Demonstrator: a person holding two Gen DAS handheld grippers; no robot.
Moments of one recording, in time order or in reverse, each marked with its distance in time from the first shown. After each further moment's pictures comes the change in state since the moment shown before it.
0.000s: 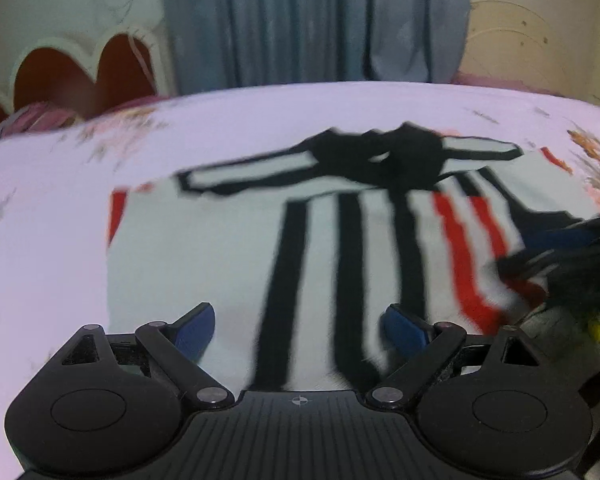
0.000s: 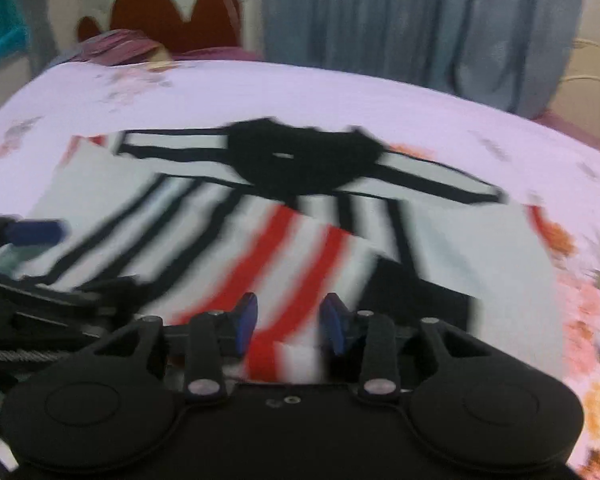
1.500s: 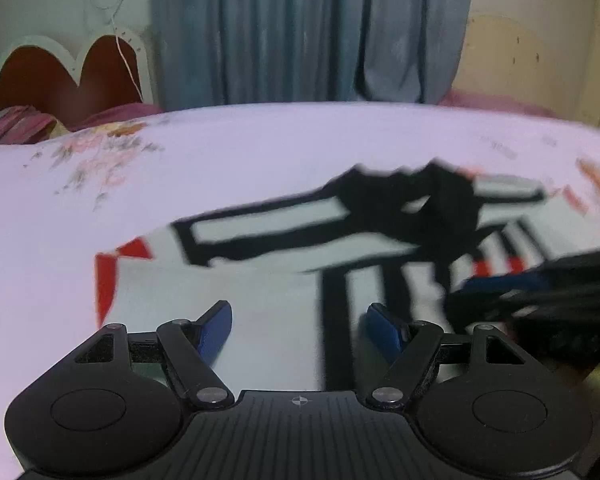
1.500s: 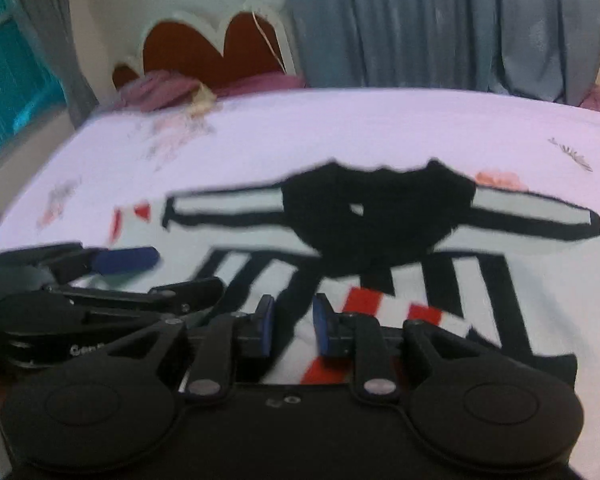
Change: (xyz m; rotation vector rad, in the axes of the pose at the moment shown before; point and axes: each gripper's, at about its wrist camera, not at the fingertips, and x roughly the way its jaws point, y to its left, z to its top) left arm 0.049 0.029 0.046 0.027 -0.033 -0.039; right arm 0.043 0.020 0.041 0.083 -0.041 0.249
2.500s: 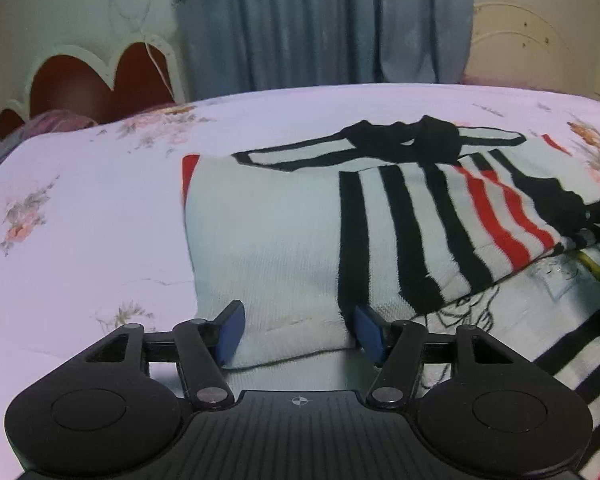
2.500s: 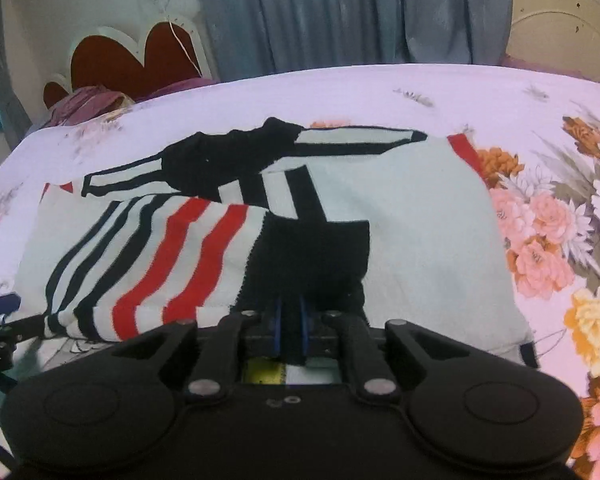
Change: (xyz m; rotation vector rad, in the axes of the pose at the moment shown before) left arm -0.090 -0.006 -0.075 0.000 0.016 0.072; right arm -0.083 -0.062 -0.058 0.137 -0.020 -0.184
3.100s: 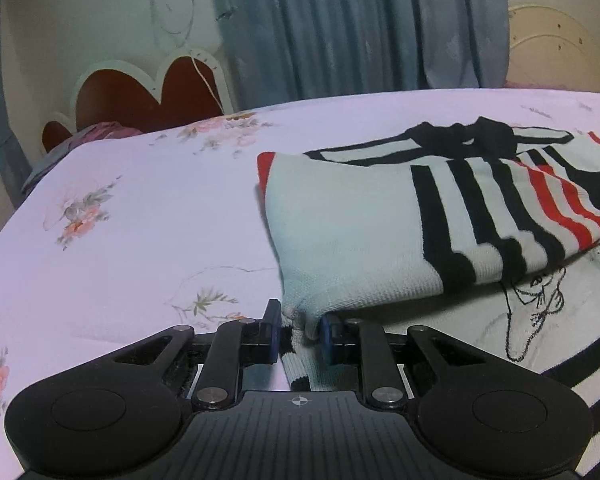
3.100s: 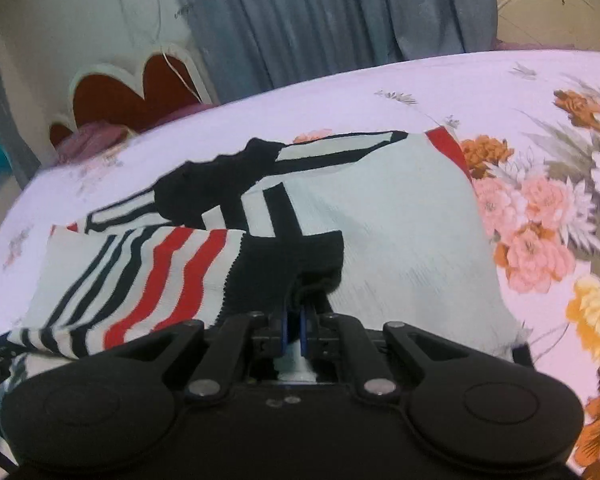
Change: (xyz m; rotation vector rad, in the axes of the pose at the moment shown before) left arm -0.002 0.015 -0.021 0.011 -0.058 0.171; right arm 0.003 -0.034 -0.007 0.113 -0.052 0.085
